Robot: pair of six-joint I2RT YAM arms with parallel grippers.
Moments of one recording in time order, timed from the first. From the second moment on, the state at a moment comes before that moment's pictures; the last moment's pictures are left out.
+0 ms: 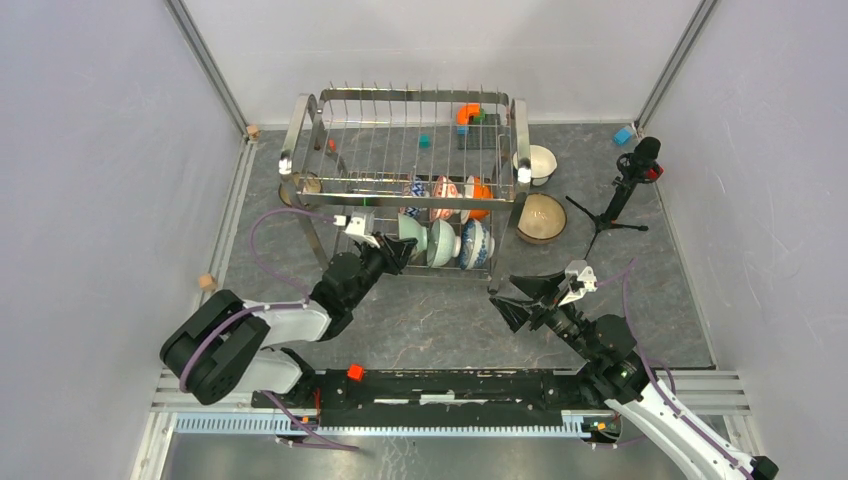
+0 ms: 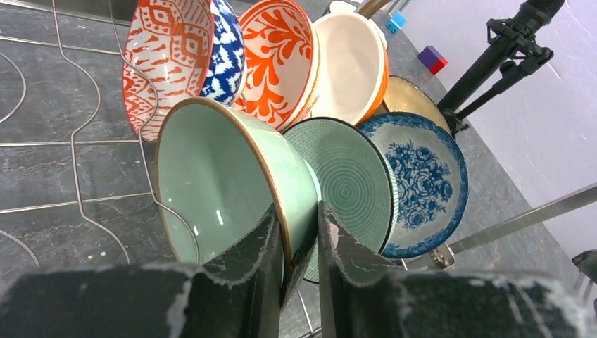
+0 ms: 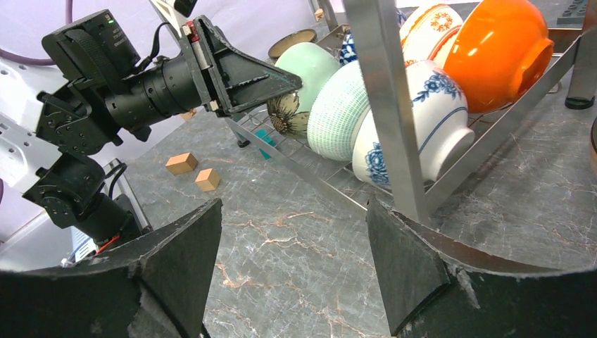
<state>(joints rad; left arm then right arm) -0.68 1.35 0.29 1.00 -0.13 -0.53 0.75 0.01 0.01 0.15 -0.07 0.41</state>
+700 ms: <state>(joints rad) -0.67 1.24 0.24 0.97 -0.12 -0.57 0.75 0.01 0.01 0.15 -0.07 0.41</state>
